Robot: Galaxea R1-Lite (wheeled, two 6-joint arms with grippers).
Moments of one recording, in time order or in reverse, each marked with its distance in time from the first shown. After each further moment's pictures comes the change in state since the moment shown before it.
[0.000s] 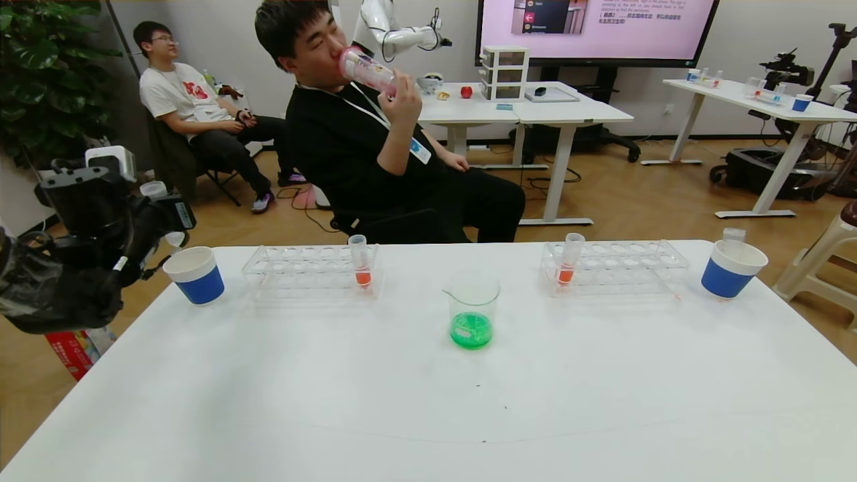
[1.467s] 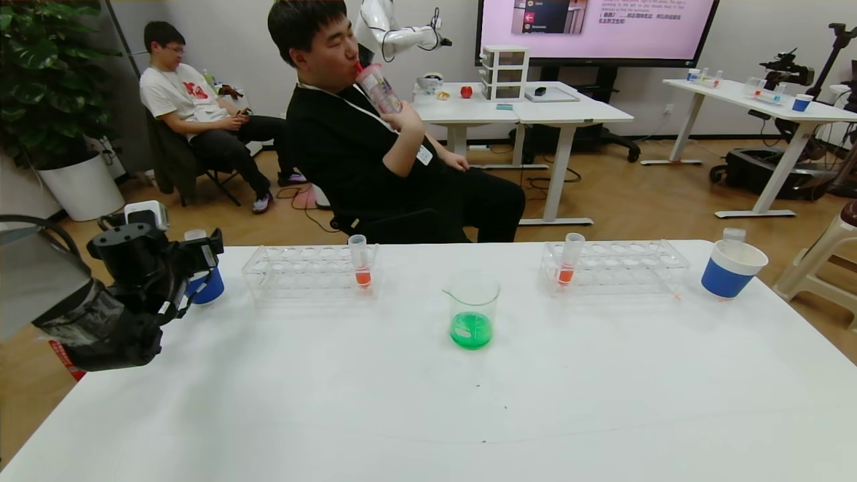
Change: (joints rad) left arm 0.006 0.217 0.071 -0.260 0.008 -0.014; right arm 0.000 0.000 0.000 0.000 0.000 0.000
